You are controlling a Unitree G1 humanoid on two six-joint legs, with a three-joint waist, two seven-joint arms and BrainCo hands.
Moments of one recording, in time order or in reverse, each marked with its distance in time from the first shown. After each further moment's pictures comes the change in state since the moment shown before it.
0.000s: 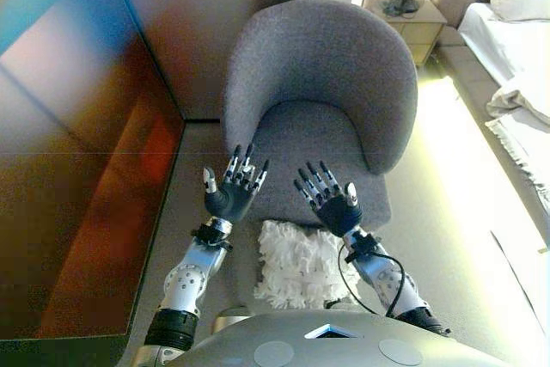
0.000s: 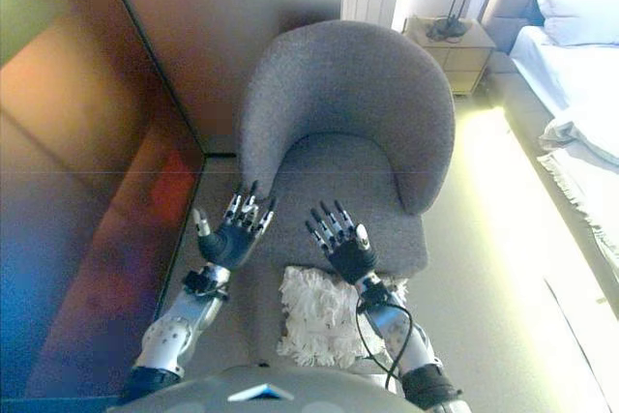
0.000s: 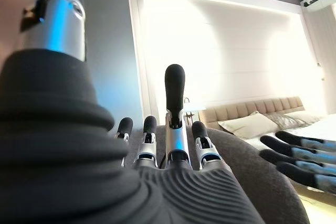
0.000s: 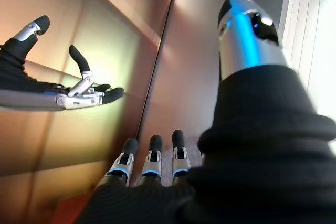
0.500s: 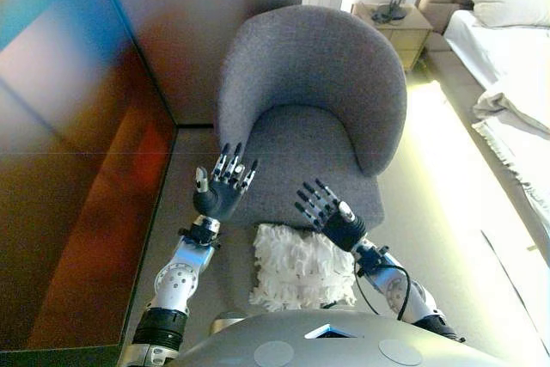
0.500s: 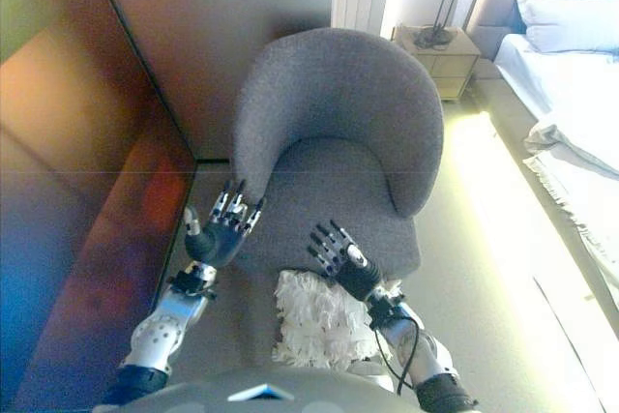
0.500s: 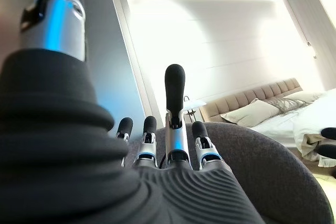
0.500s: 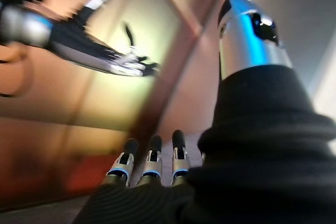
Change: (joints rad) left arm -0.013 0.065 0.006 0.021 0.115 -0.071 -0.010; right arm 0.045 -0.086 -0.009 0.000 -0.276 0.140 0.149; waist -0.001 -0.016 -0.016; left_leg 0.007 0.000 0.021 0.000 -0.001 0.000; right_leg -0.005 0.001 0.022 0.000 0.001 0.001
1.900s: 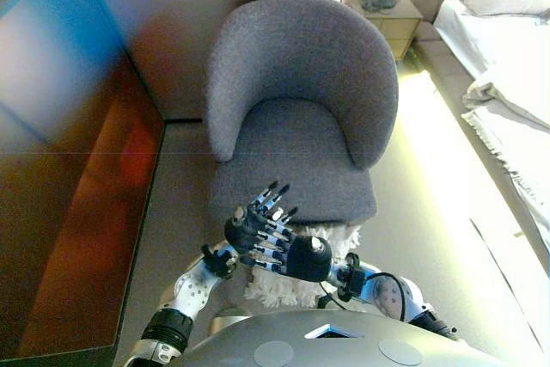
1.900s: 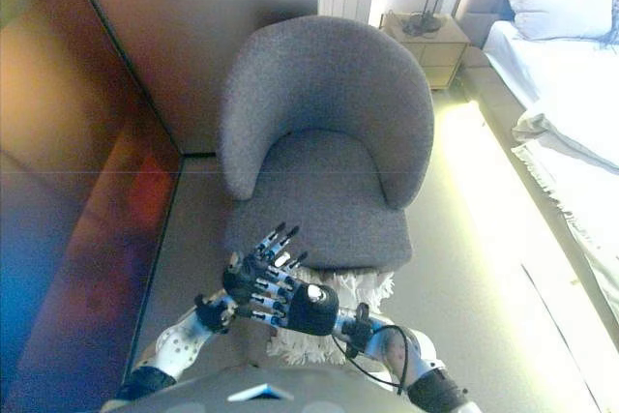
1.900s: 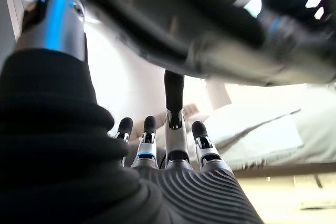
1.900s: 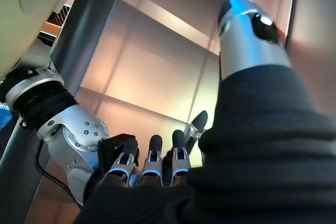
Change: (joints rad) left arm -0.013 0.022 -0.125 0.222 0.280 0.137 -0.476; right arm -0.049 -0.050 0.213 -0.130 0.052 0.253 0.177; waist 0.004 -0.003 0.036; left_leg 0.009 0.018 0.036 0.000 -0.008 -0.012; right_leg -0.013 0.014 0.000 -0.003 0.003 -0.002
